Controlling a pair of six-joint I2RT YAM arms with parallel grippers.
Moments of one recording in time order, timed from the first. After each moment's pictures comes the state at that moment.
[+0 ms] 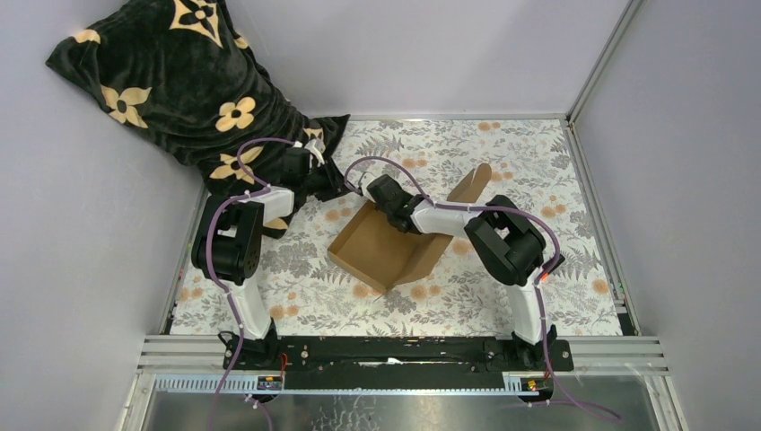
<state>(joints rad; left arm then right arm) -0.15 1.85 1.03 0.19 0.47 -0.60 0.81 2.09 1.33 -0.08 0.58 -0.49</state>
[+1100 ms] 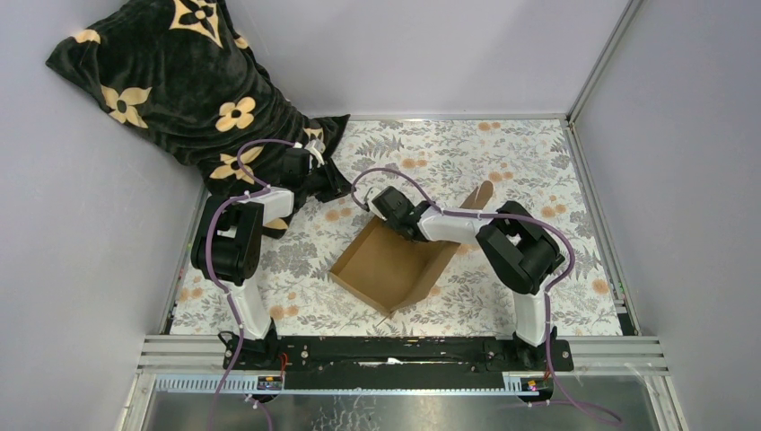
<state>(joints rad) -0.15 1.84 1.02 0.19 0.48 -0.61 0.82 1.97 1.24 -0.31 0.42 -0.37</state>
